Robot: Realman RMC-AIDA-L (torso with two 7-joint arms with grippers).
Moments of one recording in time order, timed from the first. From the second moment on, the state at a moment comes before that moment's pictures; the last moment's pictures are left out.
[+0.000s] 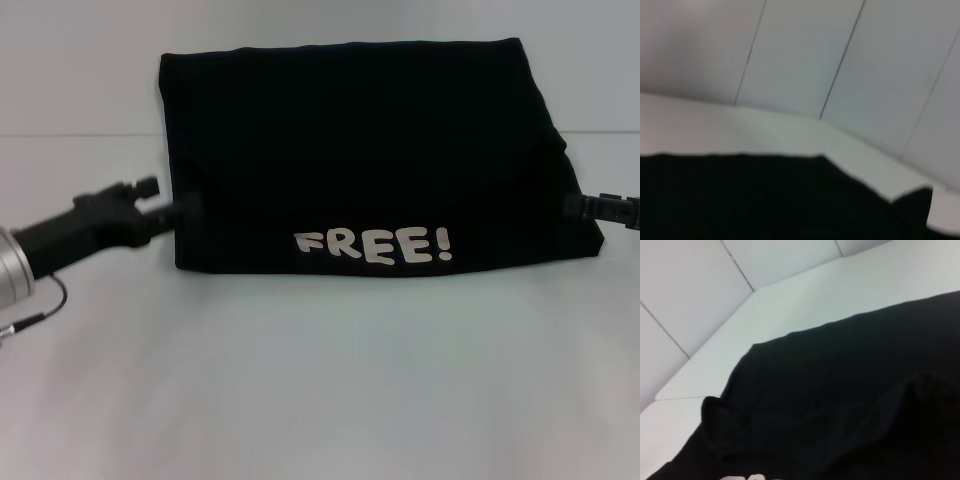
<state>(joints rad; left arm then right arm) -0.54 -2.15 0.34 0.70 2.00 1.36 -1.48 0.63 1.98 -0.34 -0.64 -2.26 -1.32 1.86</state>
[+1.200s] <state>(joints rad) -0.57 -2.17 0.55 0.57 2.15 1.02 -1.32 0.63 1.97 -0.34 -0.63 -2.18 -1.30 1.86</state>
